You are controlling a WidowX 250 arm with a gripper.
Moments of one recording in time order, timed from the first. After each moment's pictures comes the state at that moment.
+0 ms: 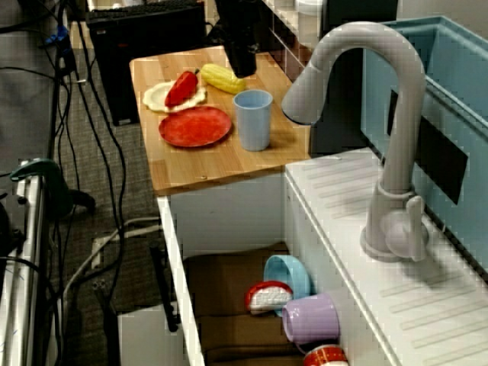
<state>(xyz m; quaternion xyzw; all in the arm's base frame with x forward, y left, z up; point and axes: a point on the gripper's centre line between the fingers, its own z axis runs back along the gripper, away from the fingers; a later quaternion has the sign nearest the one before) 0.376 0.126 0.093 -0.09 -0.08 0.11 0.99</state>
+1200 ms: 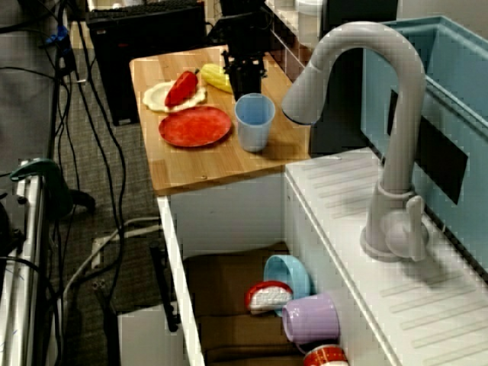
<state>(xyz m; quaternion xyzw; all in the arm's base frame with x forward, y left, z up) 0.363 0.073 0.075 -0.16 0.00 0.12 0.98</state>
